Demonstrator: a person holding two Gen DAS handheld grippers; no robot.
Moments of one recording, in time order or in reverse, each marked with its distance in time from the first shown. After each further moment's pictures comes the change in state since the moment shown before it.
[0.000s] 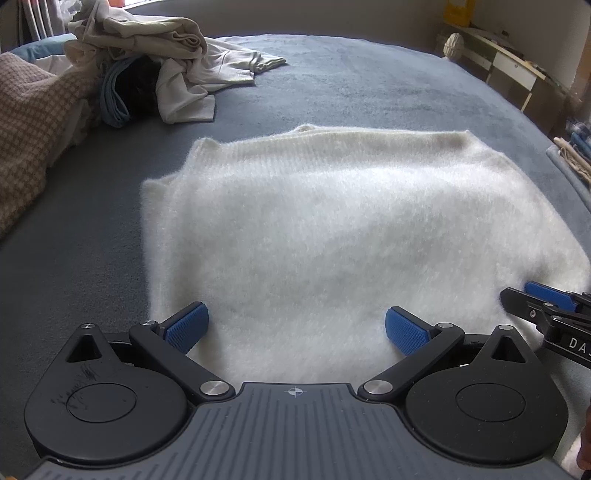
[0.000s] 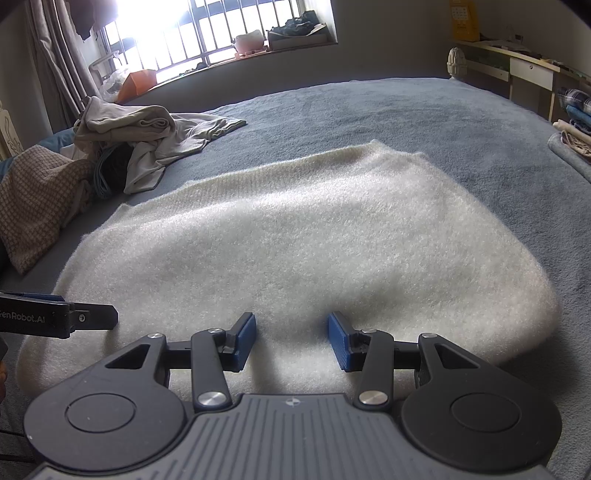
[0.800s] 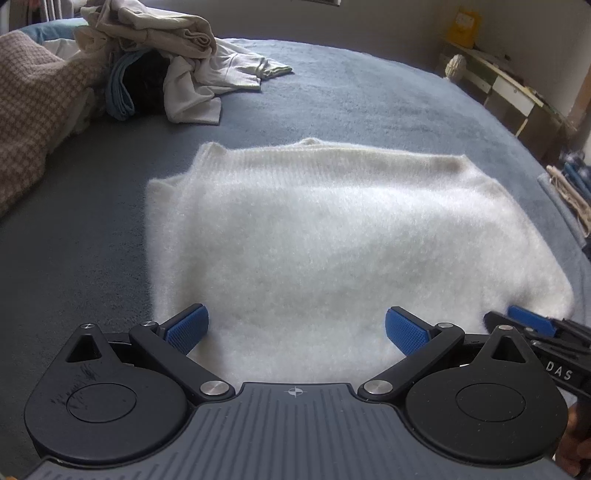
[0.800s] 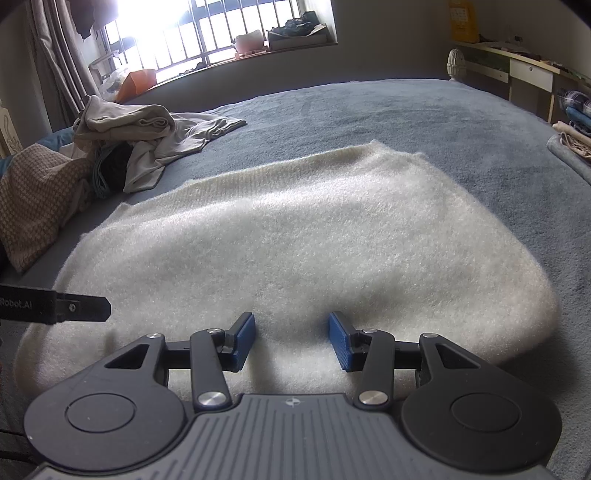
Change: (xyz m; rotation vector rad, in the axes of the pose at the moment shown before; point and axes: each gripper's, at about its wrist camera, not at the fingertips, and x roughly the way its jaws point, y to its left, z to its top) left arm -0.011 0.016 0.005 -0.090 -0.033 -0.064; right arm 0.000 0.000 -0.001 -0.009 -0.004 -0.003
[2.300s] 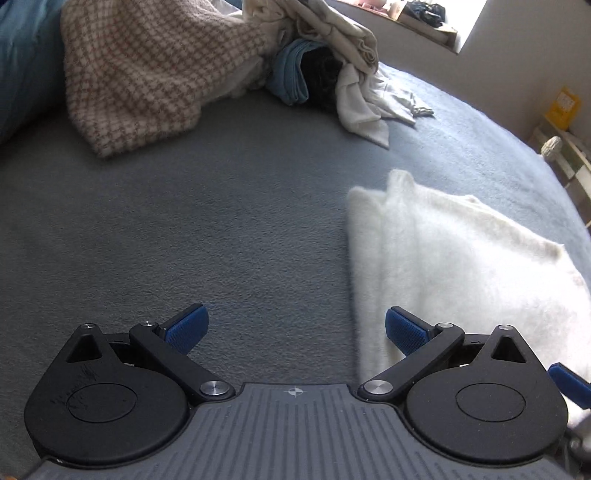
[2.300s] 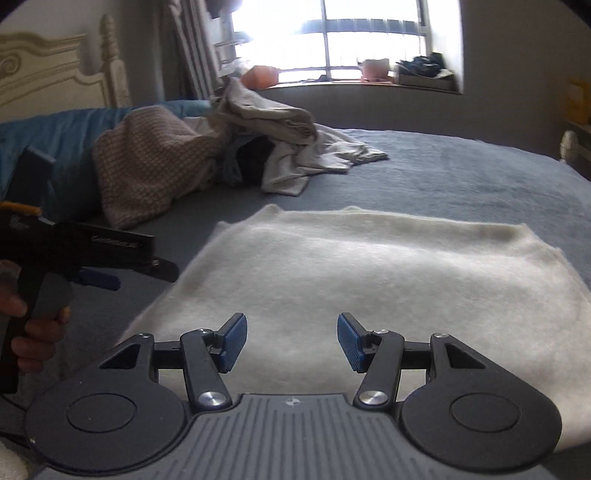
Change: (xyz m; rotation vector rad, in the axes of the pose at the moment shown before) left arm -0.014 0.117 -0.007 -0.295 -0.040 0.158; right arm -0.012 0.128 -0.003 -0.344 -0.064 0.270
